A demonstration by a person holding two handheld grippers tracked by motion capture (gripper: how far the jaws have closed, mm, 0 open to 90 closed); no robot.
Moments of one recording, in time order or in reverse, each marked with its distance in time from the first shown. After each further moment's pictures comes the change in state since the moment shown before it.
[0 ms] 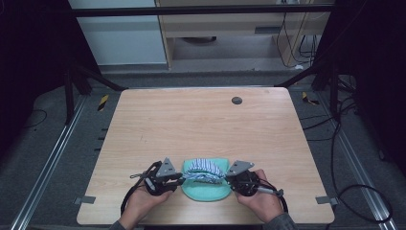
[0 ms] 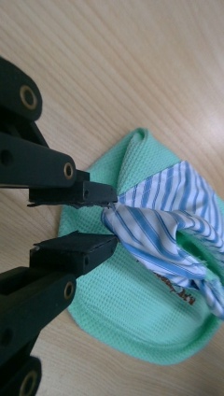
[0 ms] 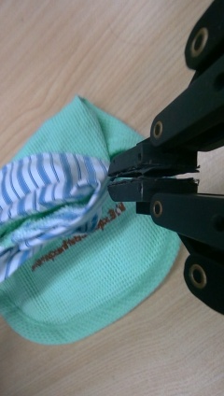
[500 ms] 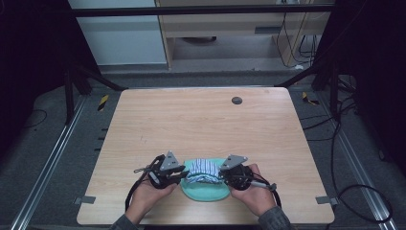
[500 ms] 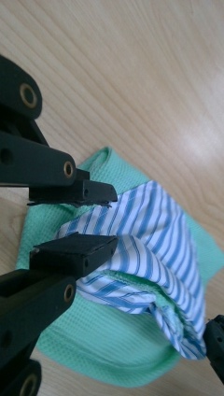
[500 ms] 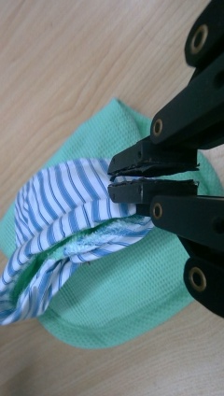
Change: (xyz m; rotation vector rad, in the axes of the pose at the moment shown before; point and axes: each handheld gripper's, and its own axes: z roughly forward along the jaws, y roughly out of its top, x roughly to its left) left arm 0.004 0.014 0.013 -0.020 0.035 0.003; right arm -0.001 0.020 0.010 -0.031 0.000 -0.002
